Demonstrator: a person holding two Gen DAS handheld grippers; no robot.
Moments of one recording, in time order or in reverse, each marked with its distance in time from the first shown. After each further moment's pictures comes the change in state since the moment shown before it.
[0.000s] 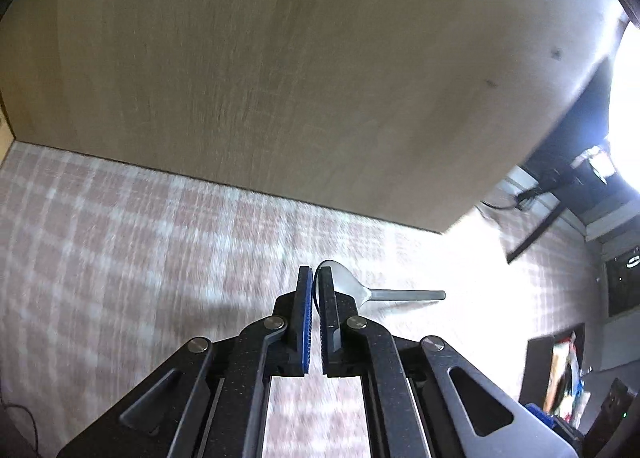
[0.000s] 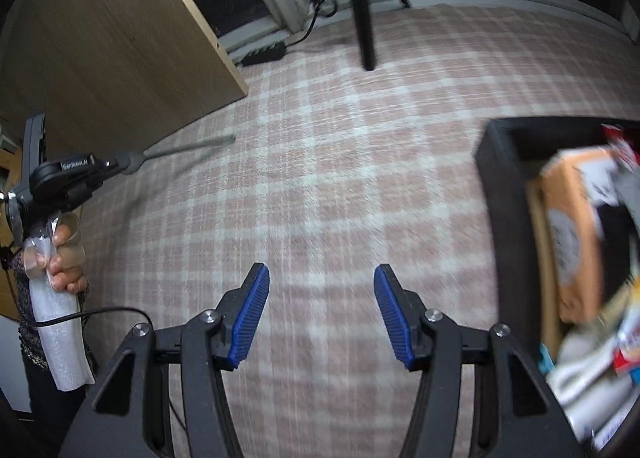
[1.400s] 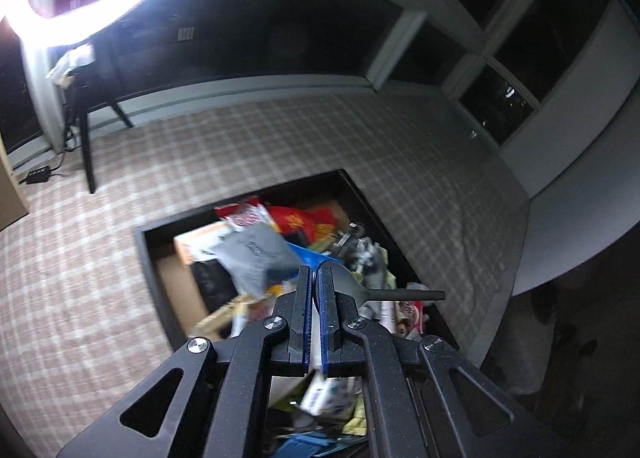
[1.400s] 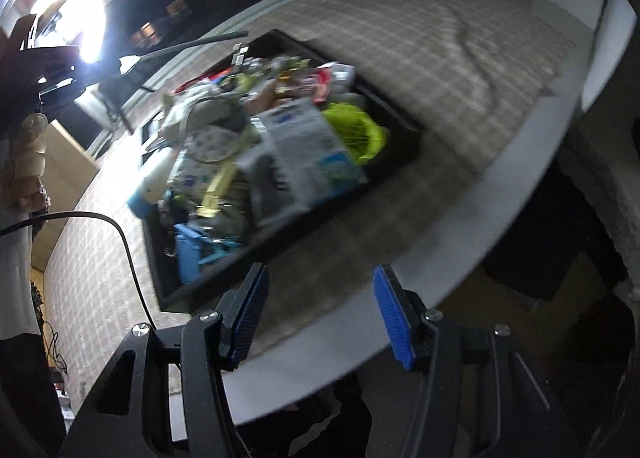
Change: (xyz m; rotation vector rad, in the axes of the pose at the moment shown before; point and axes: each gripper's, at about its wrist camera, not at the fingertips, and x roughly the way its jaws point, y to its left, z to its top) left arm -0.098 -0.427 -0.217 0.581 0.070 -0.374; right arm -0.231 -0.247 -0.271 0.476 -0.212 -0.286
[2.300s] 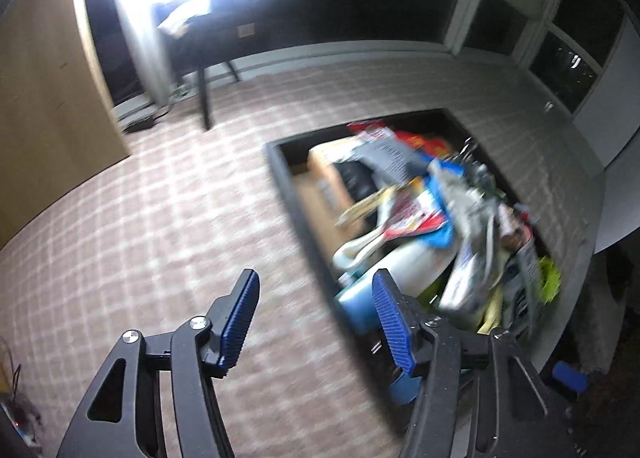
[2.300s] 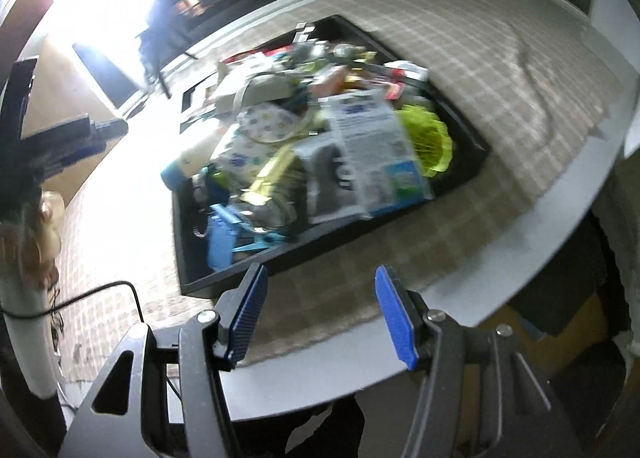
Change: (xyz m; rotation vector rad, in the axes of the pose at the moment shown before) left arm -0.050 0.071 -0.099 -0.004 0.043 0.339; right arm 0.018 0.066 0.003 -0.220 0.046 0.097
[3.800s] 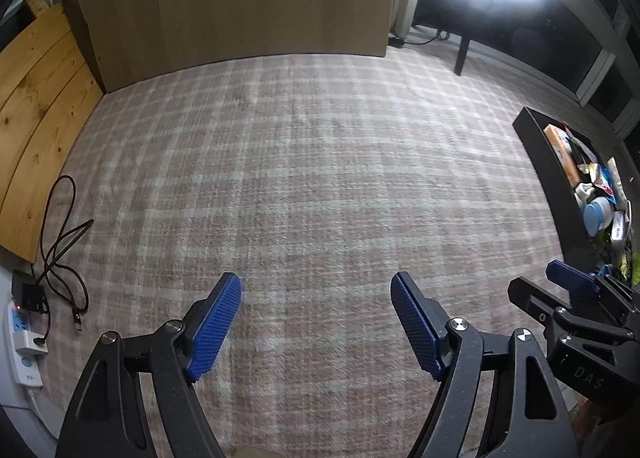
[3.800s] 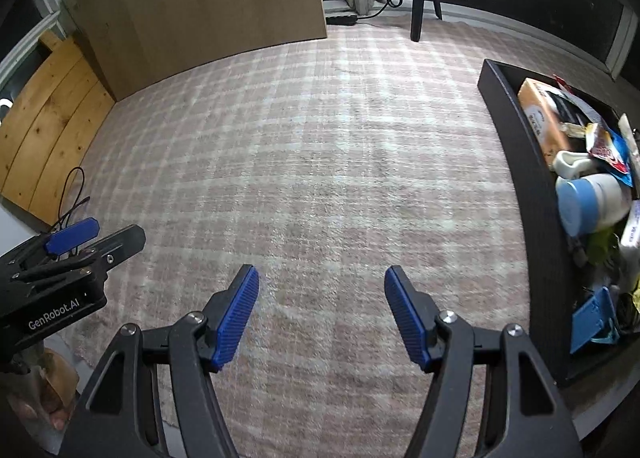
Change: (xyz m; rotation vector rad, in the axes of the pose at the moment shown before) left arm -0.033 0.258 -0.166 -0.345 0.024 0.208; right arm 0.120 0.325 -0.033 -0.424 0.053 0.098
